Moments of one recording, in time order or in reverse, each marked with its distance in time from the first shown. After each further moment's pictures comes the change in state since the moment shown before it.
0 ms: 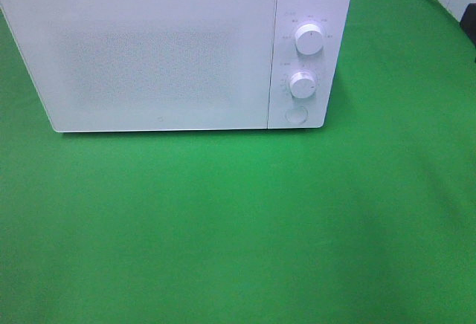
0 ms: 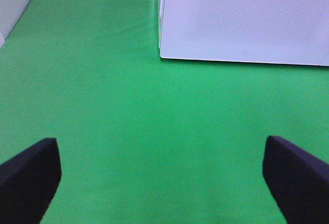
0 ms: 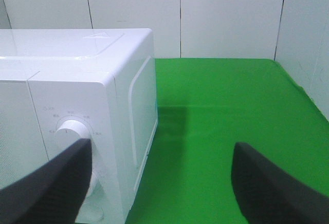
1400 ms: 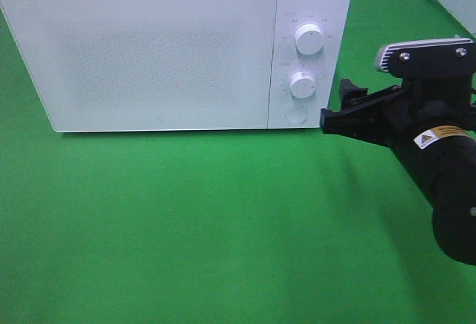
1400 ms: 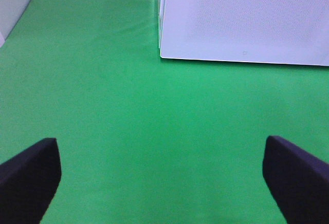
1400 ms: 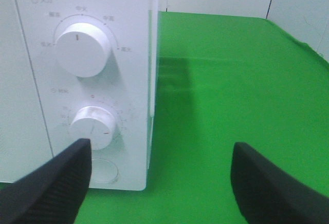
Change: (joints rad) left arm 0.000 0.000 0.000 0.000 -0.001 0.000; right arm 0.574 0.765 -0.079 0.830 -0.688 -0.435
